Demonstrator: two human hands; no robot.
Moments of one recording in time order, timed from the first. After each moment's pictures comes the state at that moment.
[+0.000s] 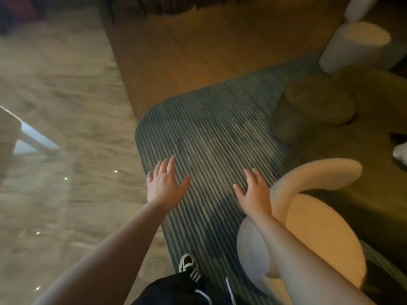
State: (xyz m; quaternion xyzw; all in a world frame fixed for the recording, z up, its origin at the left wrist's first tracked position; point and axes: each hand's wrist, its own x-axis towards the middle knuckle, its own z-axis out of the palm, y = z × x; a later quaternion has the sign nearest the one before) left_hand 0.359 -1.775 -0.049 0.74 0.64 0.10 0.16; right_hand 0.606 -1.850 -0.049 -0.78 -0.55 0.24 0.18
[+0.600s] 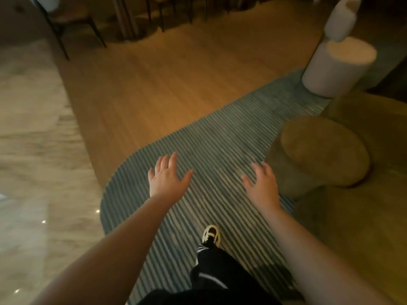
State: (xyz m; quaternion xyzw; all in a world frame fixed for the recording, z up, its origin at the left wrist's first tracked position) left_hand 0.571 -1.226 -0.058 0.79 0.60 0.07 0.15; right_hand 0.811 -1.337 -0.059 -0.82 -0.48 0.19 0.24
